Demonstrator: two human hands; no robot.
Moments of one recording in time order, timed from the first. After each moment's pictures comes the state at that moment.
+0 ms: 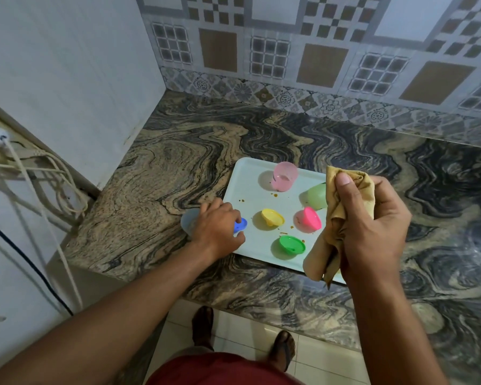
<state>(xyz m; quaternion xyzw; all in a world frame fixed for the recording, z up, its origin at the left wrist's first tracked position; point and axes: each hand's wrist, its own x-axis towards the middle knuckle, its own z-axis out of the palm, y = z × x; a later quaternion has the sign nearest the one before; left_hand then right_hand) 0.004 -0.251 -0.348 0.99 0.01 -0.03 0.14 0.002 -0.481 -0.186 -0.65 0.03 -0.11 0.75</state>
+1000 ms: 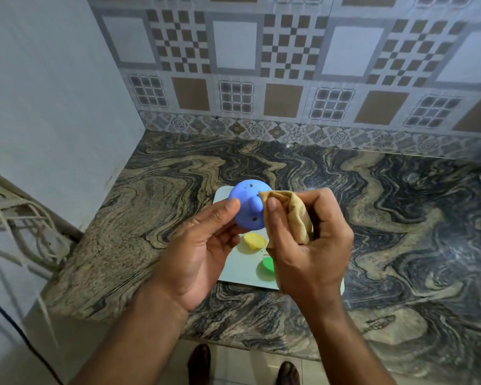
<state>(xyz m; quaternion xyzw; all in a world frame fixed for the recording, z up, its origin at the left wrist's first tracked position) -0.041 -0.311 -0.152 0.46 0.16 -0.06 0.87 -0.022 -0.455 -0.168 -0.74 -0.07 -0.25 0.62</state>
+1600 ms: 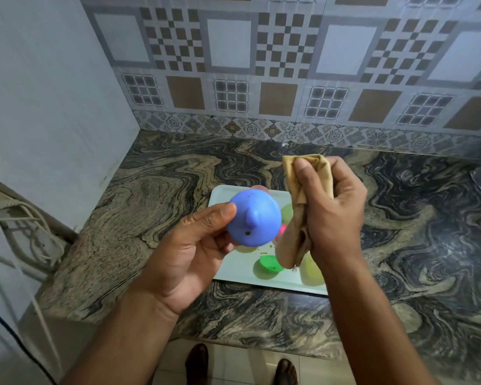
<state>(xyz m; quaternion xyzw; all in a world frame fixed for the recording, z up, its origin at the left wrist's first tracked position) -0.046 -0.298 -0.155 0.43 0.12 -0.10 0.89 0.023 -0.475 -0.150 -0.66 -0.02 -0.16 0.73</state>
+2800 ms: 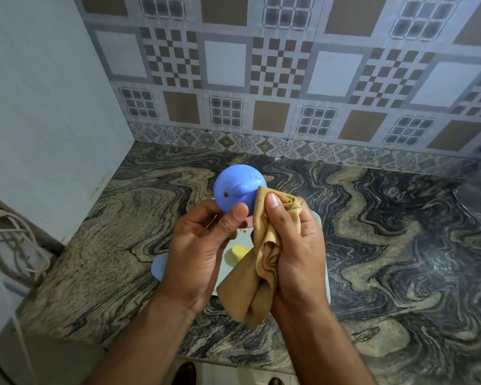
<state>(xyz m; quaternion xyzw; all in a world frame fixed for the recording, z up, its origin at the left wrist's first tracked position) -0.029 -0.325 -0.156 0.50 0.07 0.07 0.86 -0.018 -0.441 -0.147 -0.49 0.04 -0.01 0.87</state>
